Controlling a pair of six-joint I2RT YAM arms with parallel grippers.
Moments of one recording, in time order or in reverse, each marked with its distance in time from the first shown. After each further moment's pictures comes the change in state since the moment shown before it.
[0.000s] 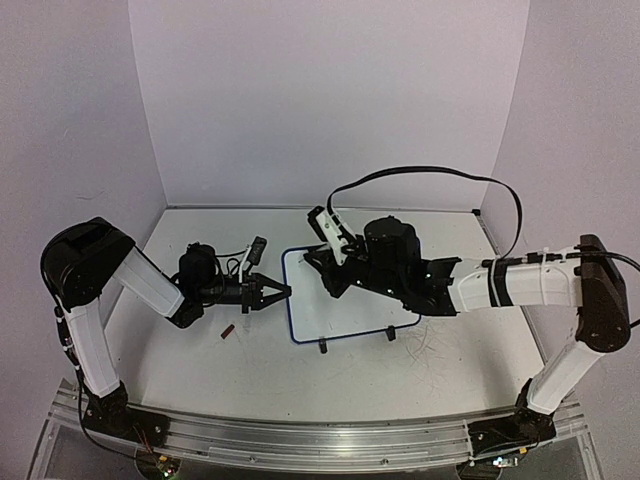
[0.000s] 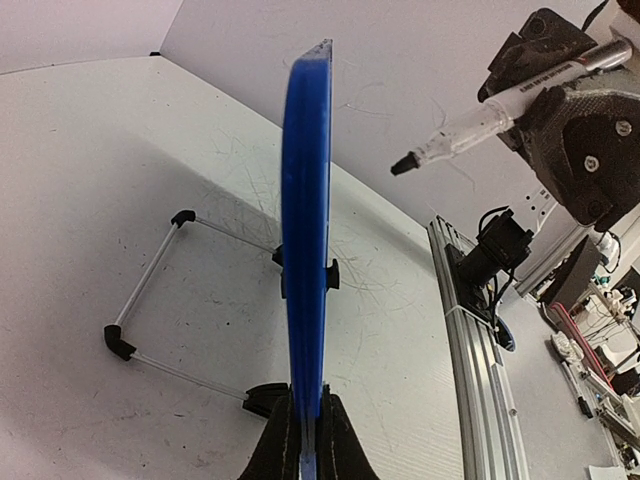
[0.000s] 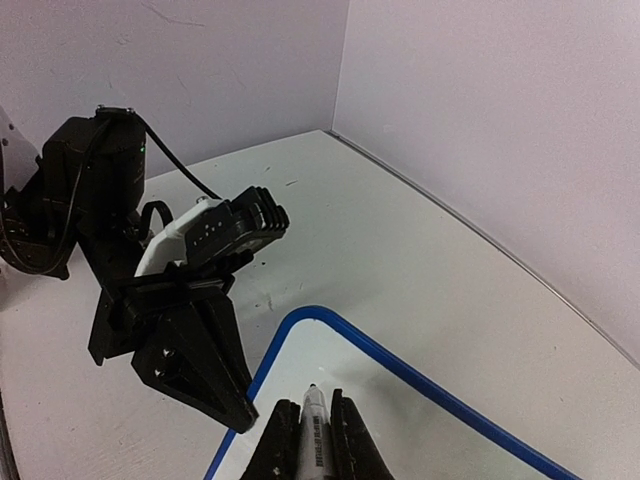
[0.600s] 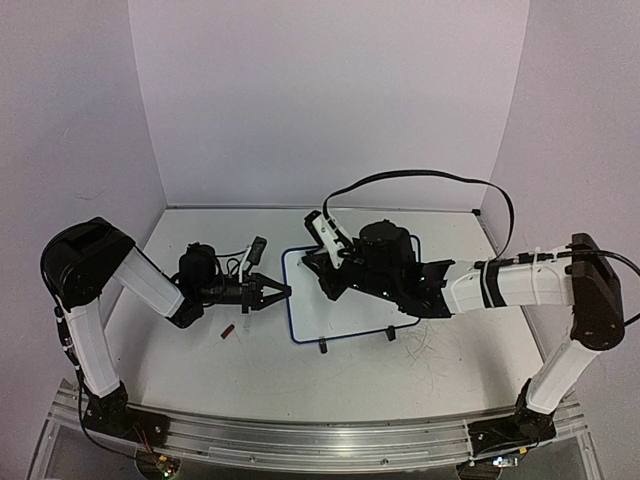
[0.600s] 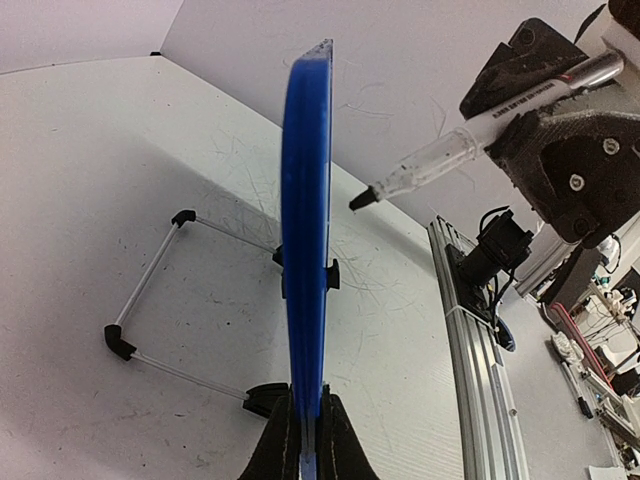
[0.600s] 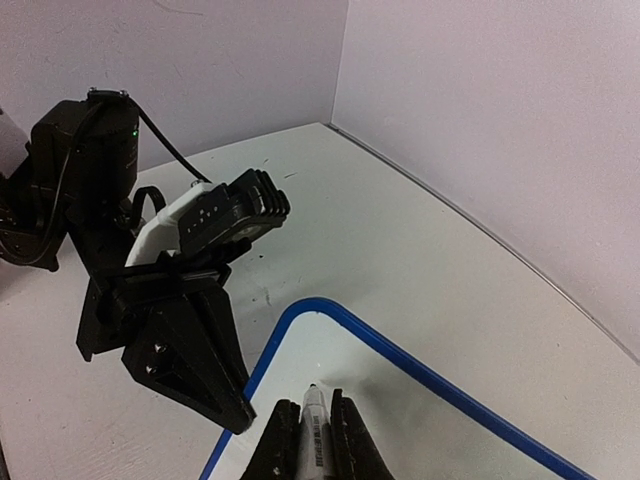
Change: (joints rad) left arm 0.000 0.000 0.000 -0.001 -0.002 0.000; right arm 0.003 0.034 0.000 0.023 0.009 -0.007
